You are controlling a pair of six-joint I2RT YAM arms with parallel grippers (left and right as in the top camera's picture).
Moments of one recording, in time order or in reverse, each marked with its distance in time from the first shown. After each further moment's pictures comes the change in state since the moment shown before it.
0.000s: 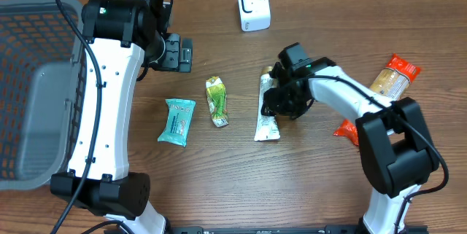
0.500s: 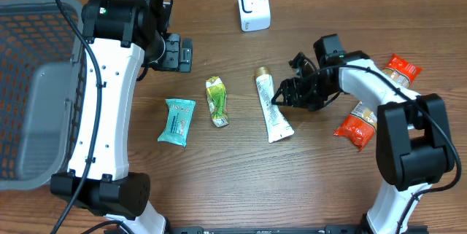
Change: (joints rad) left arm 0.000 0.000 0.000 0.000 0.000 0.000; right arm -0.165 0.000 -0.037 0.037 -0.260 -0.140
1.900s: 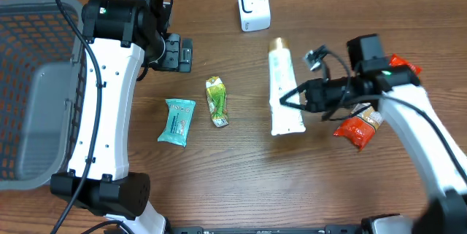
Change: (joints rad) left arm 0.000 0.000 0.000 0.000 0.000 0.000; right arm -0.072 -0.508 -0.082 -0.141 -0.423 -0.091
